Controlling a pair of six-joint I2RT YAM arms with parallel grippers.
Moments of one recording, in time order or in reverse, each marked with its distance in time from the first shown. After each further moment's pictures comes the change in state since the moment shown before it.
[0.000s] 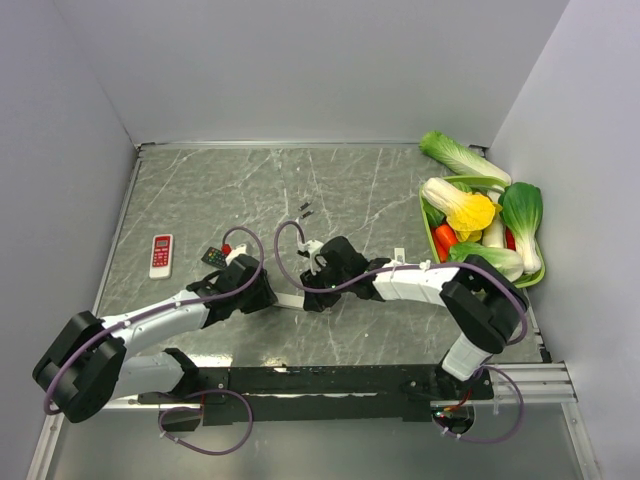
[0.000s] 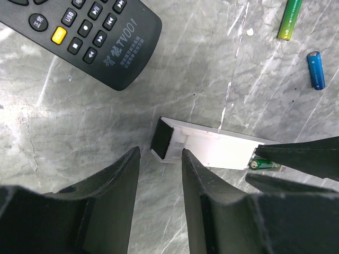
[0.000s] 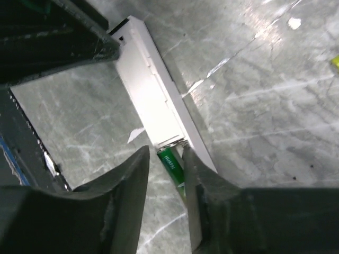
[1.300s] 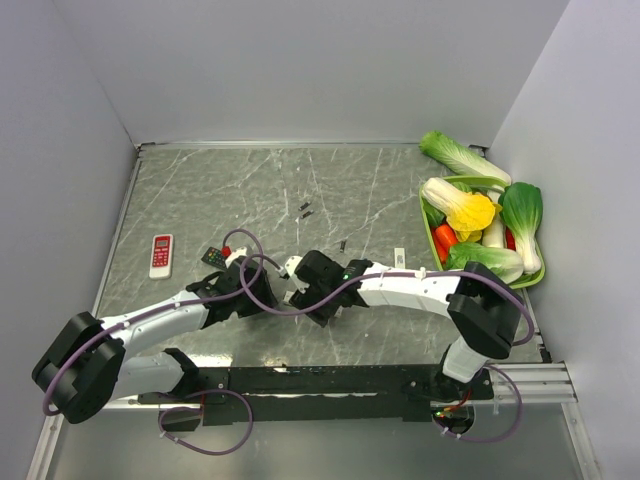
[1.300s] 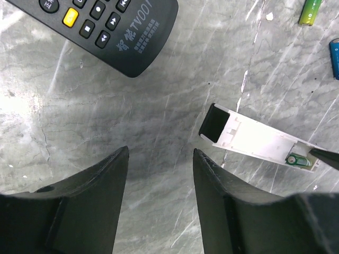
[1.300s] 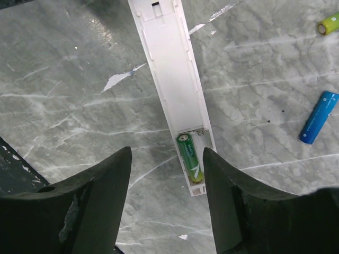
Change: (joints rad) left arm -0.002 -0.006 -0.002 -0.048 0.005 0.018; right arm 0.201 -0.014 0.195 -0.450 0.355 -0.207
